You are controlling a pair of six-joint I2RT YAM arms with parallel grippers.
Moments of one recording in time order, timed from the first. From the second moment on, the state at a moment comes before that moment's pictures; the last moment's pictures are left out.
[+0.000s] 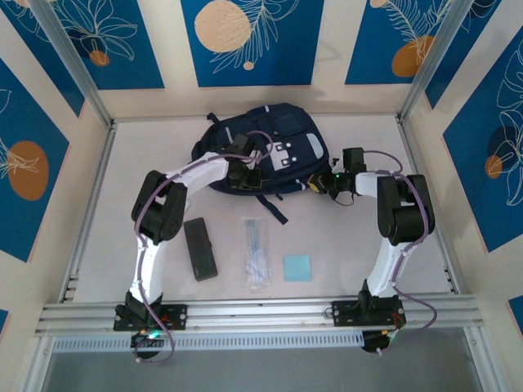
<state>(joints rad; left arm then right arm) -0.54 2.15 1.67 -0.67 0.23 -0.36 0.04 1.90 1.02 -0.08 -0.65 0.84</state>
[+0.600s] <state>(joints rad) -0.53 2.13 1.77 -0.90 0.13 -0.14 0.01 1.89 1.08 -0.22 -0.68 0.79</state>
